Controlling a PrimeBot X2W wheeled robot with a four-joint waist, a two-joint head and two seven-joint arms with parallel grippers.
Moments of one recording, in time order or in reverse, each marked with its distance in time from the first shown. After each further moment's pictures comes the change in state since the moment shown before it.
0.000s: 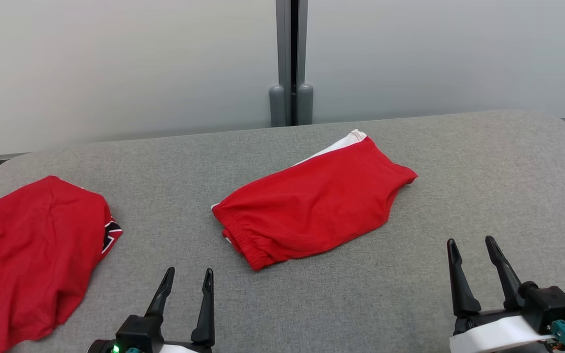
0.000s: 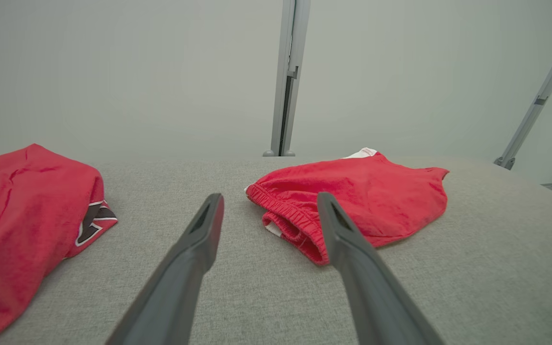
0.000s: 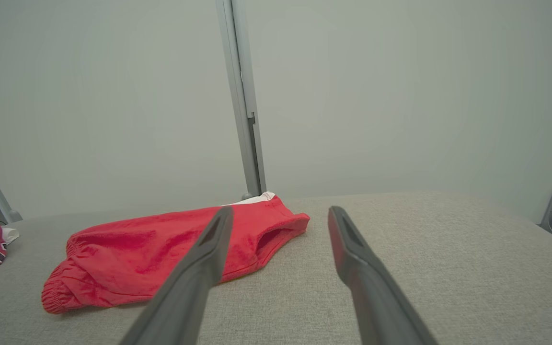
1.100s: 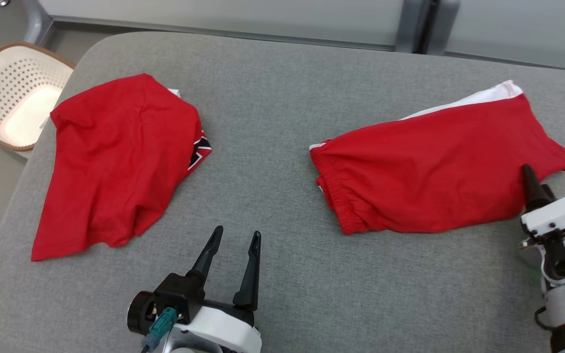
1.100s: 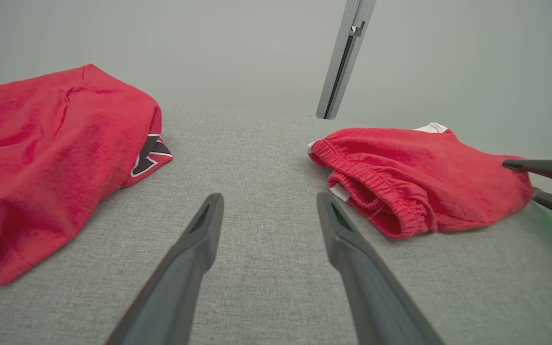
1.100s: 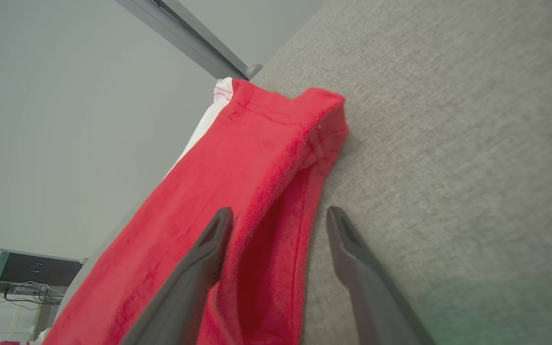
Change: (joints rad) left arm -0.167 0.000 -0.179 0.016 -0.116 0.013 0.000; right arm -0.522 -0.050 -0.312 0.551 0.536 -0.001 0.405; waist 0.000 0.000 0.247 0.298
